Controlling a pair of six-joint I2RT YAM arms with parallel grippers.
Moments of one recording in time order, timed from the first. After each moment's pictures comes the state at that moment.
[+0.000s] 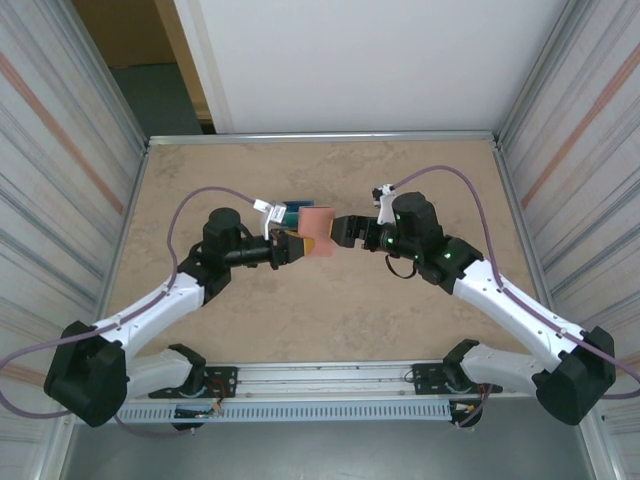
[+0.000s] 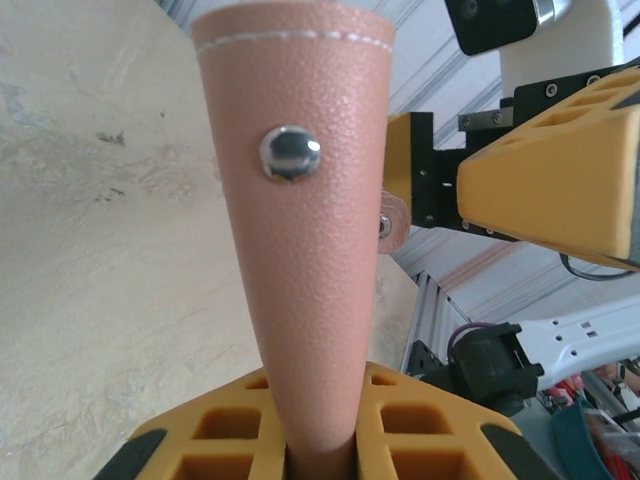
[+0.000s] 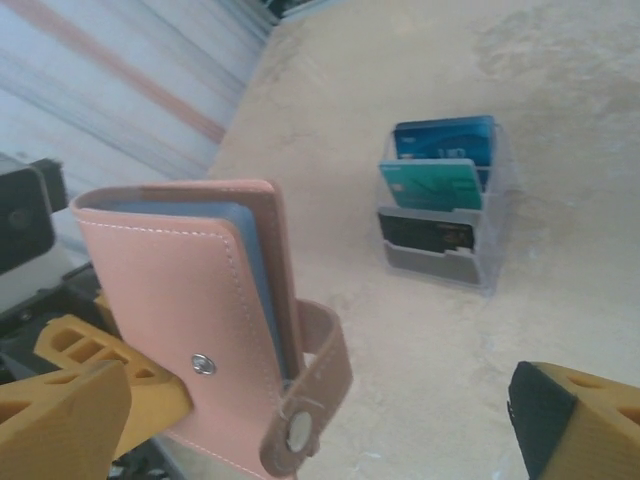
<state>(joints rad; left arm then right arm) -0.53 1.14 0.65 0.25 0.76 -0.52 0.67 1.10 0.92 -0.28 -0.22 0.67</state>
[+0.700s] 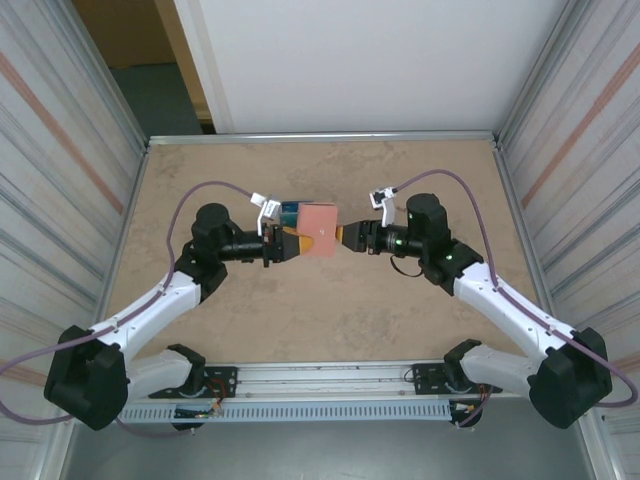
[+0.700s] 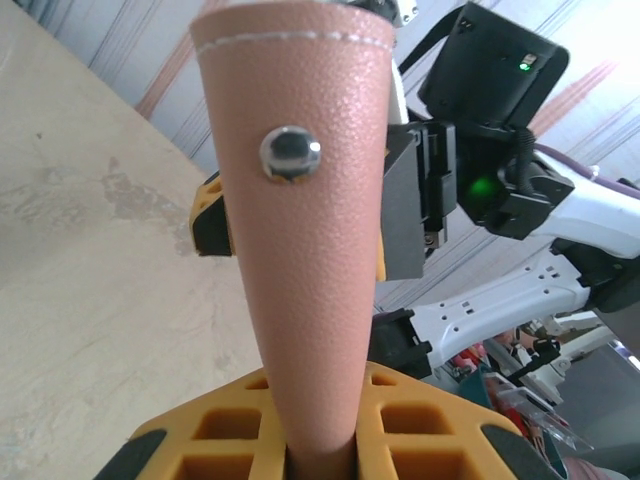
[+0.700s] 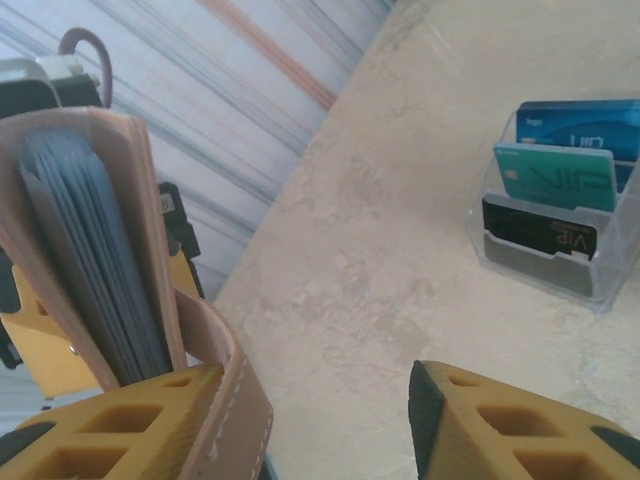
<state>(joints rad) -0.48 1.13 0.66 0.40 0.98 -0.65 0.55 1.10 0.79 -0.03 -0.58 0.63</state>
